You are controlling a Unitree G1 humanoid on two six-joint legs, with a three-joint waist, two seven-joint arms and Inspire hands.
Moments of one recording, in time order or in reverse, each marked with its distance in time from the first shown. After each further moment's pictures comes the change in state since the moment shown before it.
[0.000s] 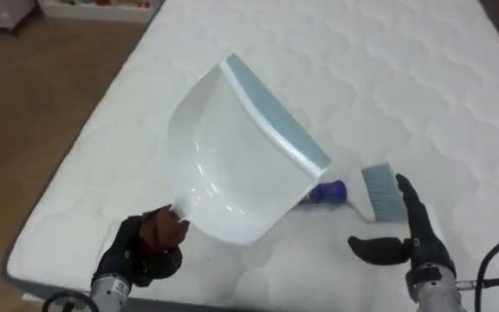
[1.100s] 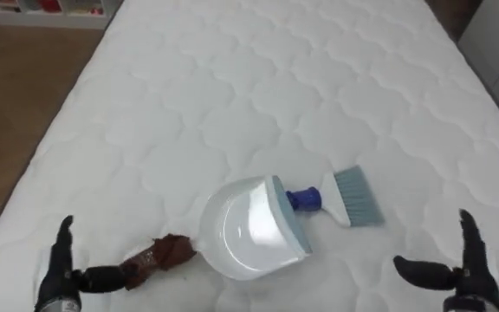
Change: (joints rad) left arm 0.091 -0.004 0.298 0.208 -0.135 -0.073 0.201; right arm 0.060 0.015 -0.278 0.229 0.180 -0.009 -0.144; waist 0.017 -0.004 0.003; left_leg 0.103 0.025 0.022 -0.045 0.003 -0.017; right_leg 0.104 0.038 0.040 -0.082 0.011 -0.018
